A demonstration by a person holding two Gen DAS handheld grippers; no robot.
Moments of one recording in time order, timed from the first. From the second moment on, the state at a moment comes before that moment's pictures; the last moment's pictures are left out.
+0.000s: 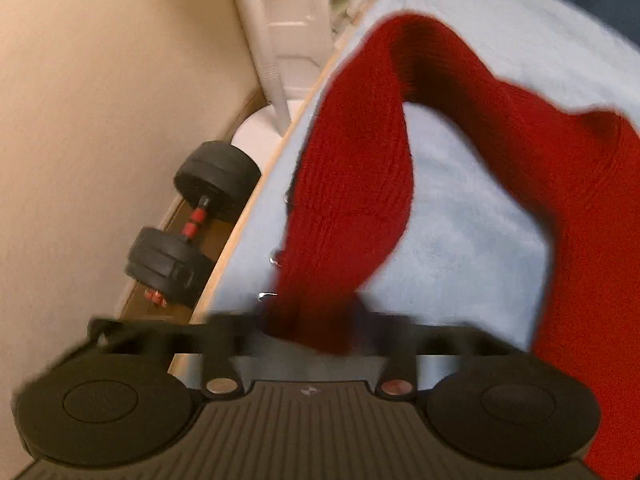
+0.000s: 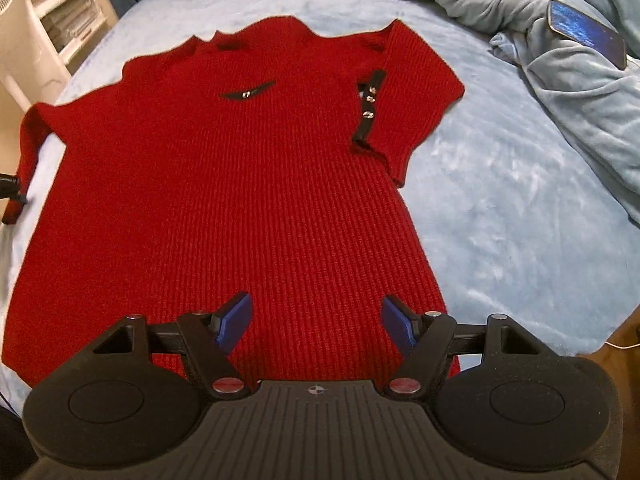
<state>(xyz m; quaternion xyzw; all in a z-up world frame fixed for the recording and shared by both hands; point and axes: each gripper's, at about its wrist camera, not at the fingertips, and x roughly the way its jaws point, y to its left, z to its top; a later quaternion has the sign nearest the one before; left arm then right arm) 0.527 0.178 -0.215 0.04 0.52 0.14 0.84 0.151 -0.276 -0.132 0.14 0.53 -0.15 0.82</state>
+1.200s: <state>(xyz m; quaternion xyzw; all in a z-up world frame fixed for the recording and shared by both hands) 0.512 -0.161 -0.064 0.15 0.41 -0.16 0.89 0.121 -0.314 -0.156 0.14 0.51 -0.20 0.82</state>
